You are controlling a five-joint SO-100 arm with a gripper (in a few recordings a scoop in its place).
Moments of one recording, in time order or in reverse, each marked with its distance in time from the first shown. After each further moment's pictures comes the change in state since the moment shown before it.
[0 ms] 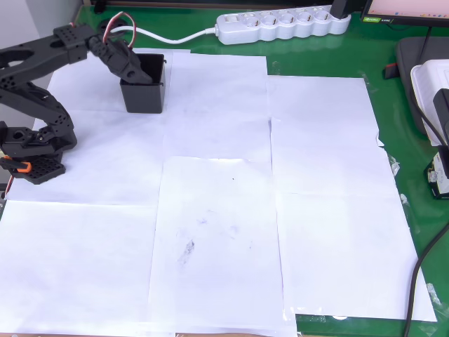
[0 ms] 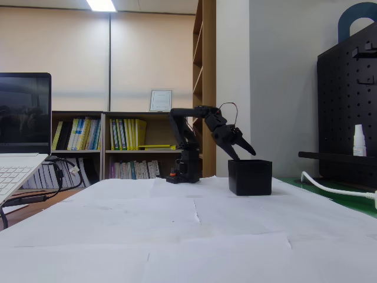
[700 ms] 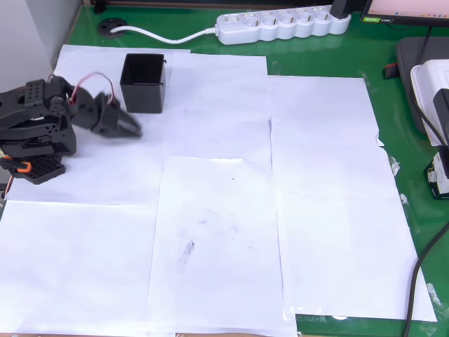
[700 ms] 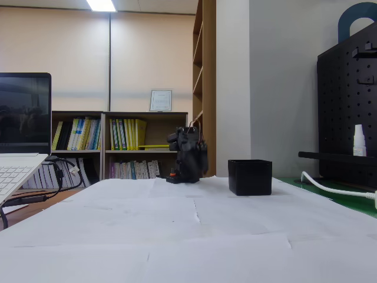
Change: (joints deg) arm 28.6 -47.6 -38.6 19.4 -13.4
